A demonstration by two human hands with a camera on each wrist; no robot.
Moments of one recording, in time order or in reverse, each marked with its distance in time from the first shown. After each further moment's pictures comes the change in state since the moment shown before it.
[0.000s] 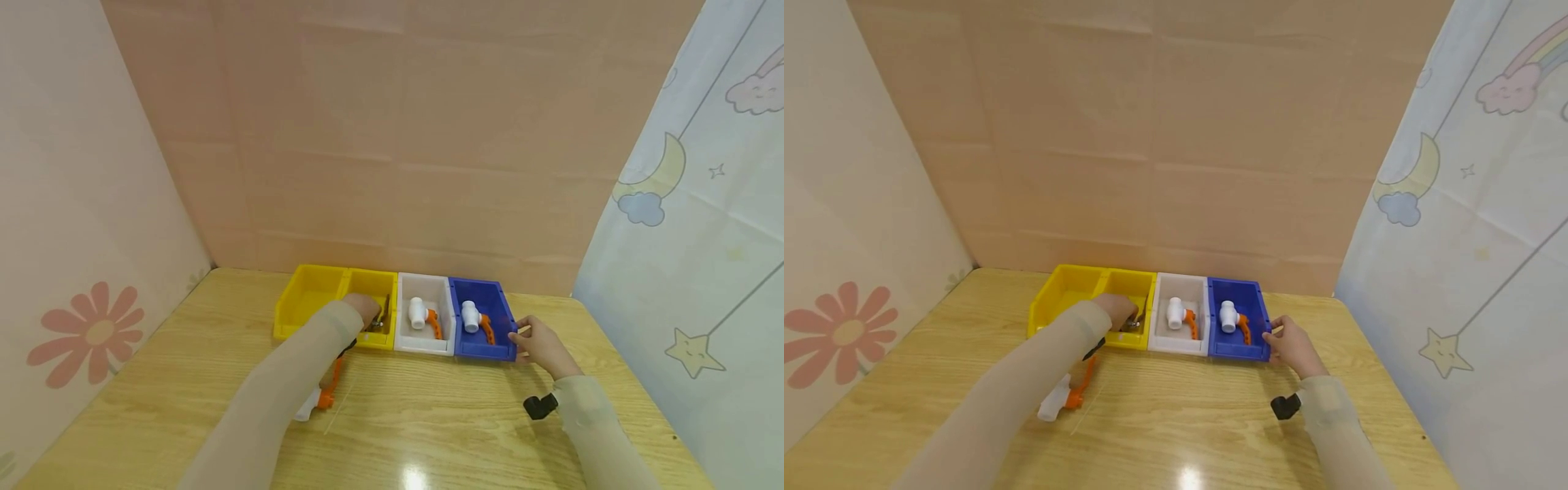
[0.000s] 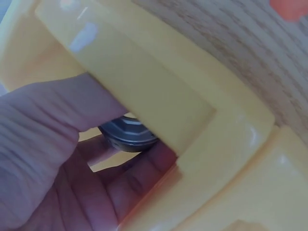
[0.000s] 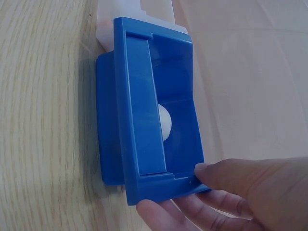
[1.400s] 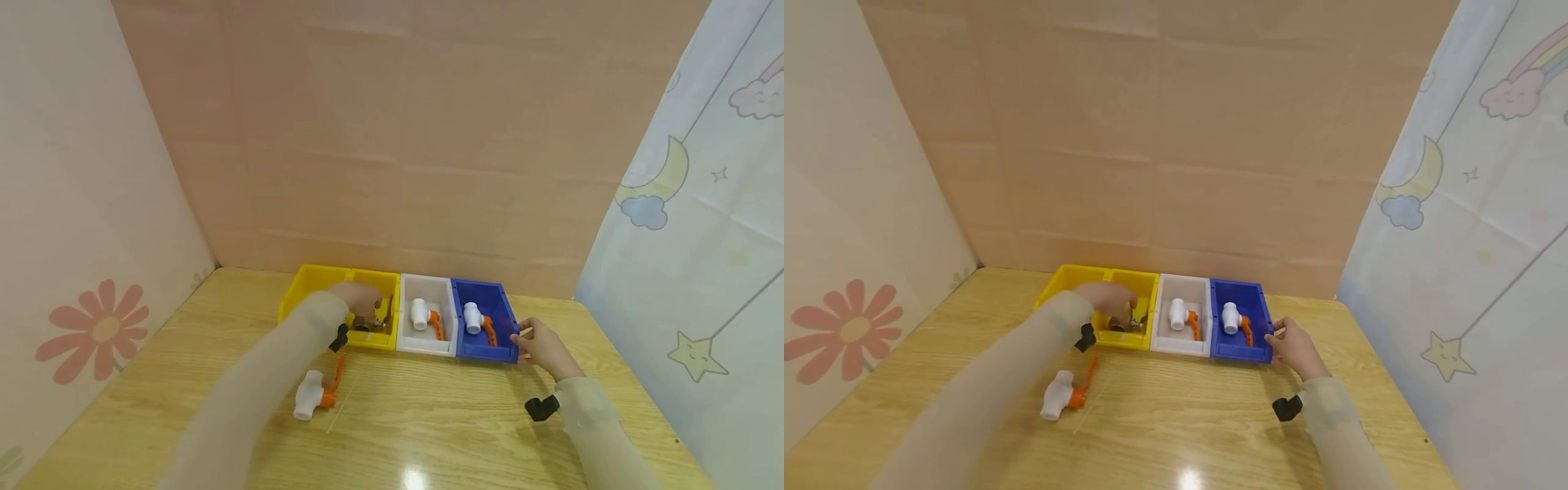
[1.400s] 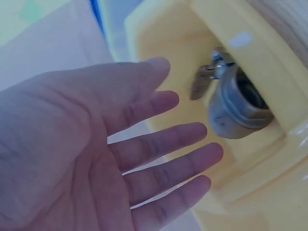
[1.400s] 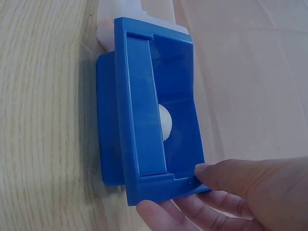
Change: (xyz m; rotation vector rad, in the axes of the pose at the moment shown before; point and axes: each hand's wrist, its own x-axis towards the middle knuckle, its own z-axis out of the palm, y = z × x) left_hand -0.012 -0.028 -0.022 -0.421 -0.059 0.113; right_hand 0.000 0.000 0.000 -0.027 0.004 0.001
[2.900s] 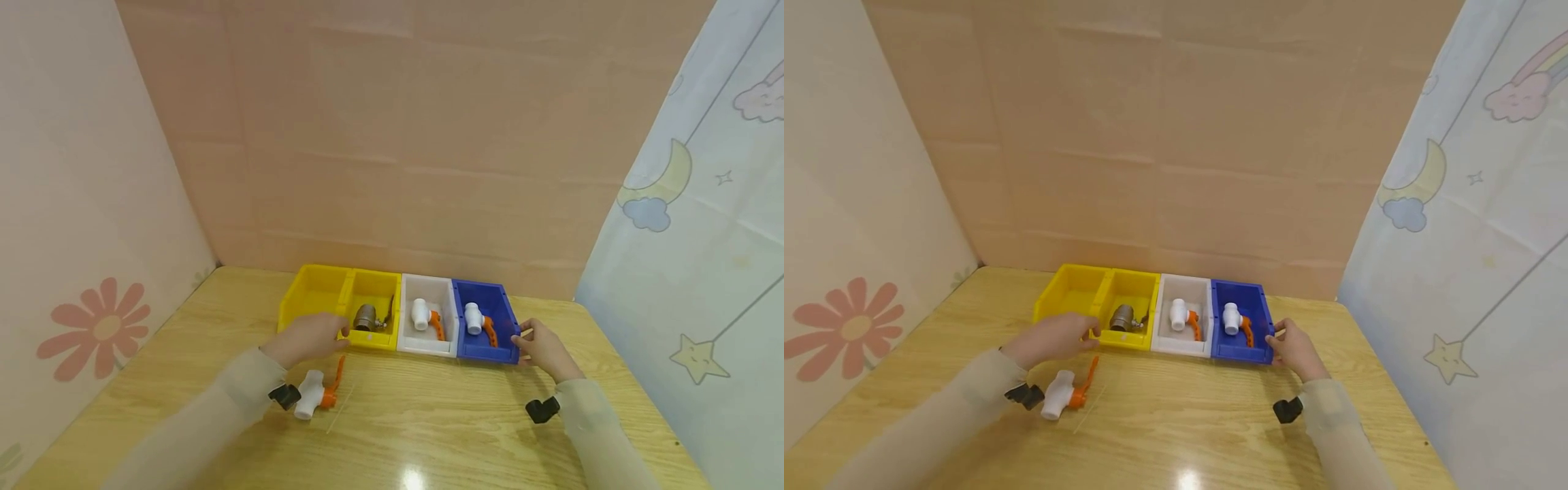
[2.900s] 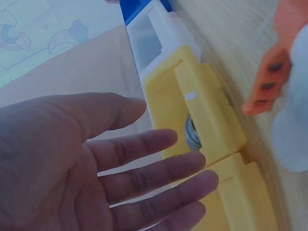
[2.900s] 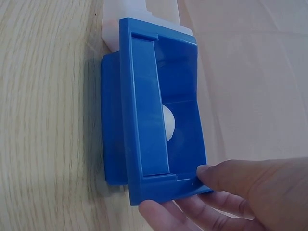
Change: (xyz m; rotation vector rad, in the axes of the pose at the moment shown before) left_hand -0.095 -0.013 0.054 -0.128 0.314 -0.007; right_hand 0.001 0.000 0.001 -0.012 -0.006 -0.003
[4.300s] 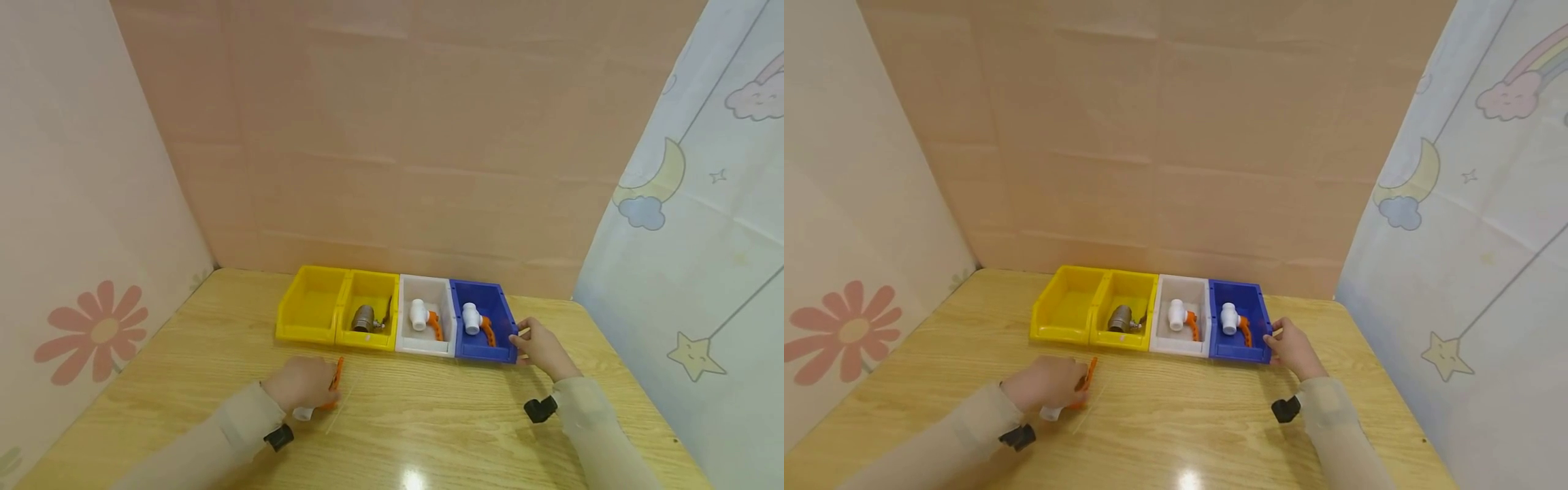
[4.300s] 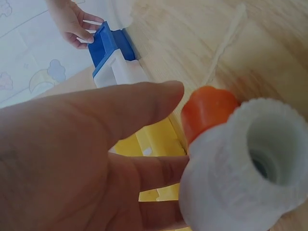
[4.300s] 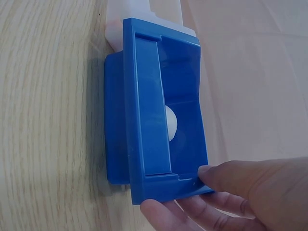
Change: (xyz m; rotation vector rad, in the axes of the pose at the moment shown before) left_hand -0.039 0.014 0.045 0.208 -0.089 -0.091; right_hand 0.002 0.001 0.000 -0.012 0.008 0.000
